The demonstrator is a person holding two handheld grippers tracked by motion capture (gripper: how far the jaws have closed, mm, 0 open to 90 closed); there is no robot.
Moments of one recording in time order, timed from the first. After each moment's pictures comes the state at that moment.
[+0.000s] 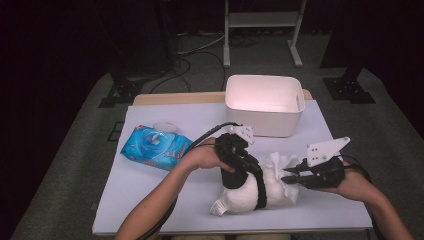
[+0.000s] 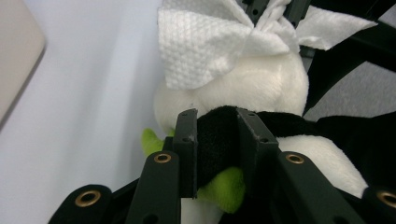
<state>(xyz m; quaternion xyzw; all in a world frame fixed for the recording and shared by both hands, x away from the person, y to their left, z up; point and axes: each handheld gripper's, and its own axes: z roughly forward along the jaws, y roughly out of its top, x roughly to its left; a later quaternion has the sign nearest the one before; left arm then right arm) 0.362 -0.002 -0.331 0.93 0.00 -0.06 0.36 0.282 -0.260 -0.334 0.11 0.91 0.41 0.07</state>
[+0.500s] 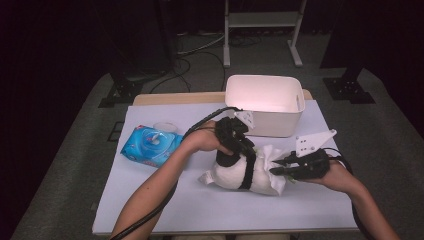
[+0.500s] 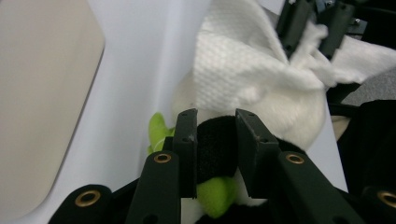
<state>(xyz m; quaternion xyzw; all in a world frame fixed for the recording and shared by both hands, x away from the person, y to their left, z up) 0.392 -0.001 -0.314 0.94 0.01 -0.02 0.33 0.309 -0.243 -0.346 0.11 0.89 0.44 0.06</state>
